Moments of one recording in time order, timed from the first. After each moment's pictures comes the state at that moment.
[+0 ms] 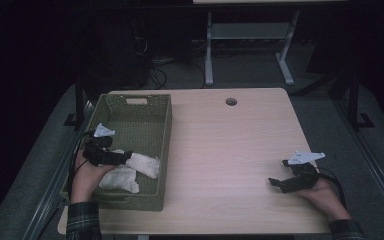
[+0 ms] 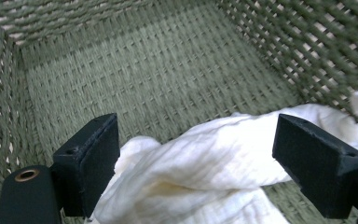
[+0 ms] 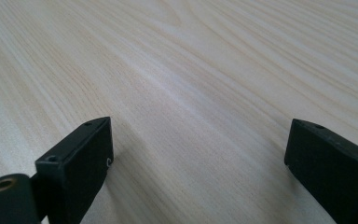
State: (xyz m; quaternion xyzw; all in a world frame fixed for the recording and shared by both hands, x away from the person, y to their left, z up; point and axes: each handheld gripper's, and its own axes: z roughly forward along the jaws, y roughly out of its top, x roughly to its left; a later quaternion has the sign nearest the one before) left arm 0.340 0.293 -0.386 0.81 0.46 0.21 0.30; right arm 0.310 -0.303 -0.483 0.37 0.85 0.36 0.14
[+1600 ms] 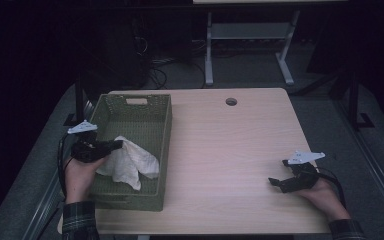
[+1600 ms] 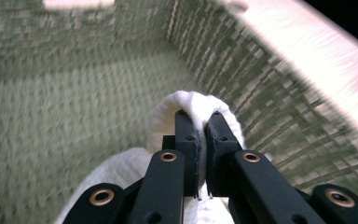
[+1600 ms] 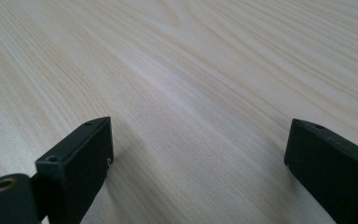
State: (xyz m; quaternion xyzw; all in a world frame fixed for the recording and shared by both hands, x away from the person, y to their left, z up) left arm 0.325 0.313 -0.352 0.75 0.47 0.14 0.45; right arm 0.311 -0.303 -0.483 0.37 0.85 0.36 0.14
